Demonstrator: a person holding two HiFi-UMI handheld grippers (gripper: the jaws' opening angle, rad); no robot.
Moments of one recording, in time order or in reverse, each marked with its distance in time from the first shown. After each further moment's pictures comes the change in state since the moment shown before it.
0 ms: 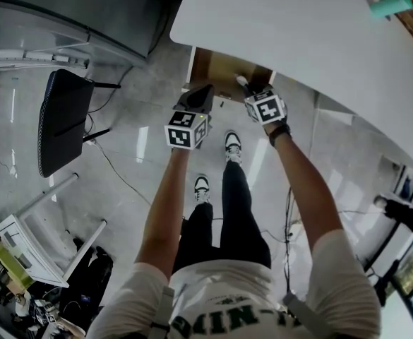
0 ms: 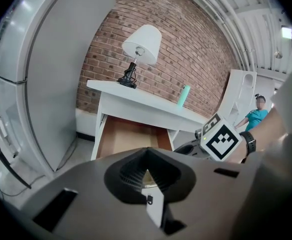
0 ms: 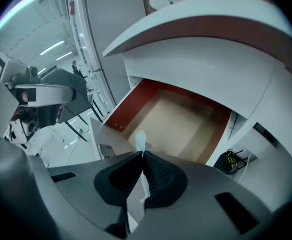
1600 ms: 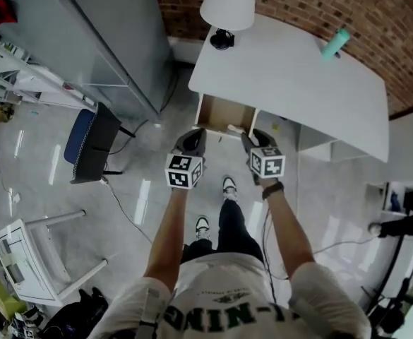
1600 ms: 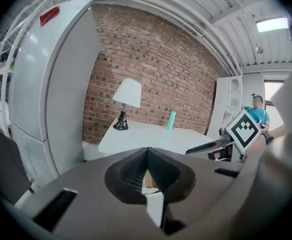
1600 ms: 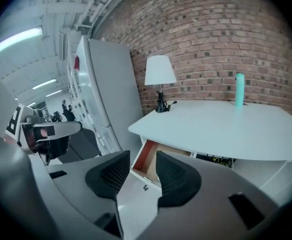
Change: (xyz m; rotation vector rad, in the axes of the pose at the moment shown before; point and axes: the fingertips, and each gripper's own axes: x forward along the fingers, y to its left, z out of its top) left arm -0.198 -0.083 0.097 0.131 -0.198 0.046; right arm -0.241 0.077 0.031 0.226 -0.397 -0.133
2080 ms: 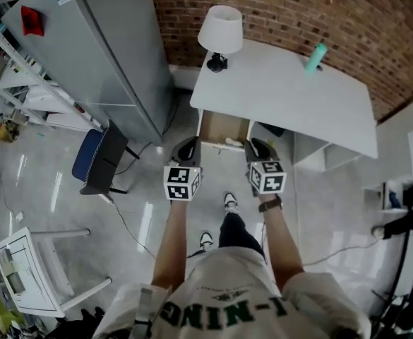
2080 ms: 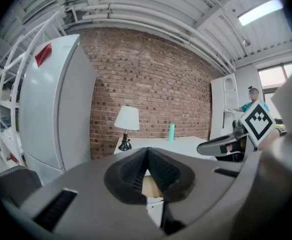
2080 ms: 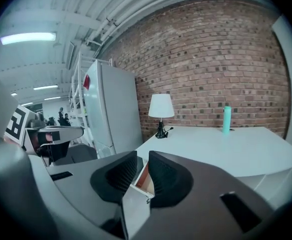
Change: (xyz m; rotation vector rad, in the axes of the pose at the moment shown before) left arm -0.104 -0.030 0.079 0.112 -0.125 0.072; right arm -0.131 0.061 0.069 -0.037 -0.253 -0.062
